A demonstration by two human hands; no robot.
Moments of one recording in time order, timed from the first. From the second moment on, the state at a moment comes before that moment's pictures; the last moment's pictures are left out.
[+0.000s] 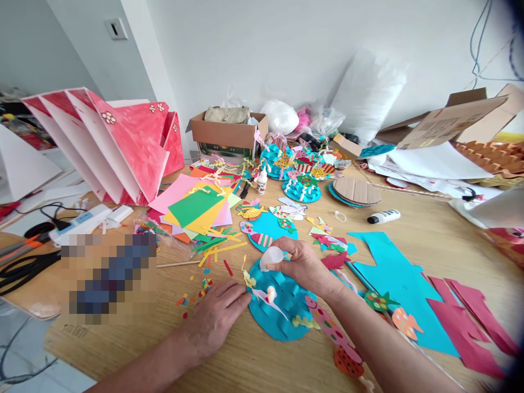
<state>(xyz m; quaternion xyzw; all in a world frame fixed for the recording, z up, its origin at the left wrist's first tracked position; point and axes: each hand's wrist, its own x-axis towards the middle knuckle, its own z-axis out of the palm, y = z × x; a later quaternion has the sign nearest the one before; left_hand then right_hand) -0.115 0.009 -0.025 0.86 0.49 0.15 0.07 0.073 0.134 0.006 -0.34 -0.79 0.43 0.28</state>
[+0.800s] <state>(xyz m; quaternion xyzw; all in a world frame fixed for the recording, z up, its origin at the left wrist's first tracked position) -0.100 0.001 -0.022 0.89 0.44 0.12 0.06 0.074 0.135 0.001 -0.32 -0.79 0.43 0.30</state>
